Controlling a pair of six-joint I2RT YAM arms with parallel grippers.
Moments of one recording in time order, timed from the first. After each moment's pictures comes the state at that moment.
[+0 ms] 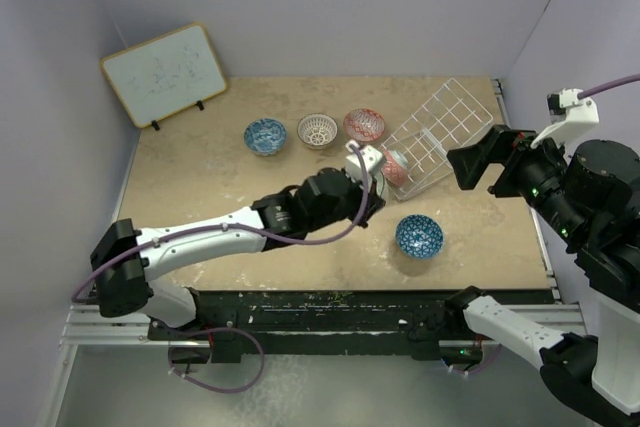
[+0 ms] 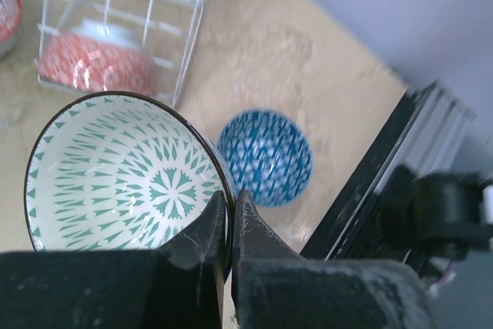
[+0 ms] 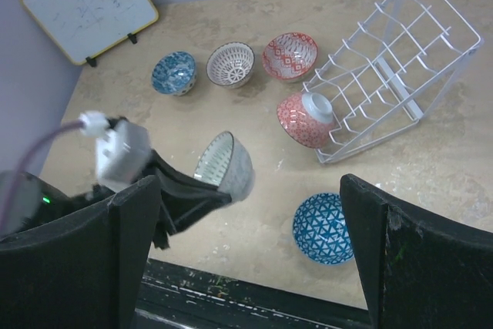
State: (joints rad) left arm -1.17 1.49 1.15 -0.05 -0.19 -0.33; right arm 0.48 0.93 1.86 -1.22 0.22 0.37
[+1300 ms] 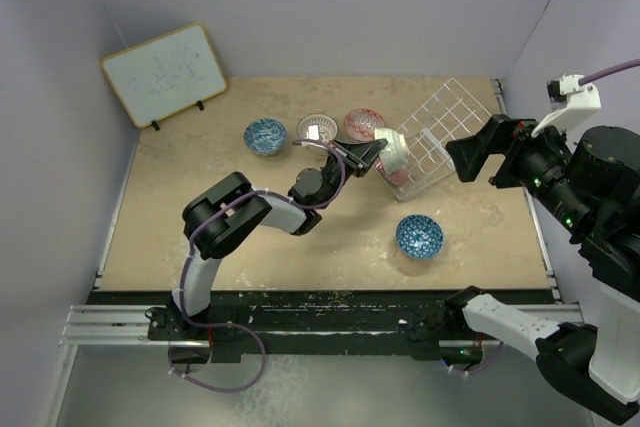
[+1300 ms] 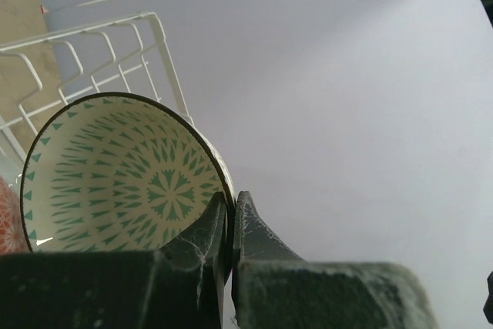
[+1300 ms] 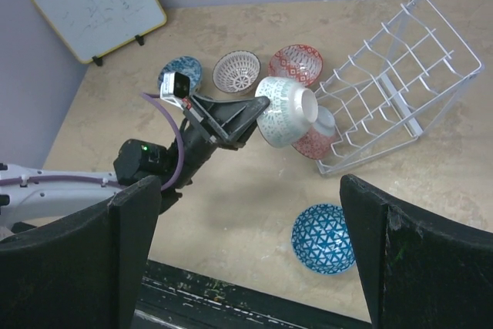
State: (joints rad) left arm -0.86 2.06 1.01 1.42 -0.16 -1.39; right arm 0.48 1.01 1.98 -1.25 0.19 0.33
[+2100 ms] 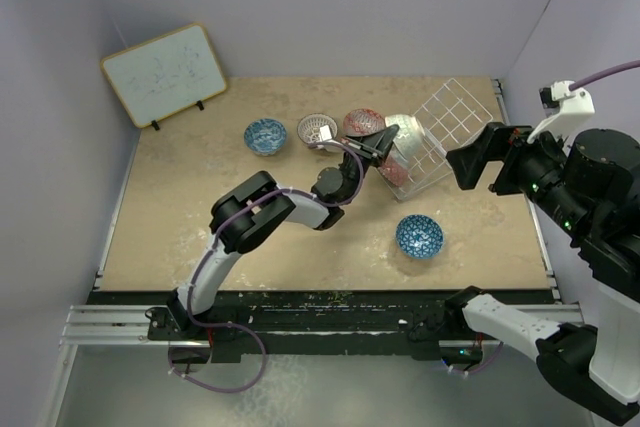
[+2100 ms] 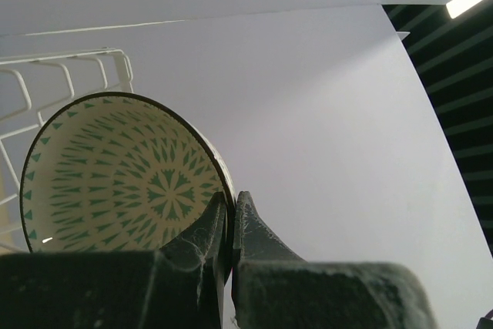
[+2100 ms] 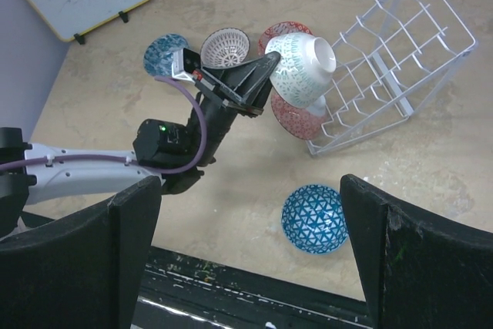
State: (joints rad) left arm -0.90 2.26 1.27 1.48 -0.36 -1.51; right arm 0.48 1.01 1.97 -1.31 0.20 0.31
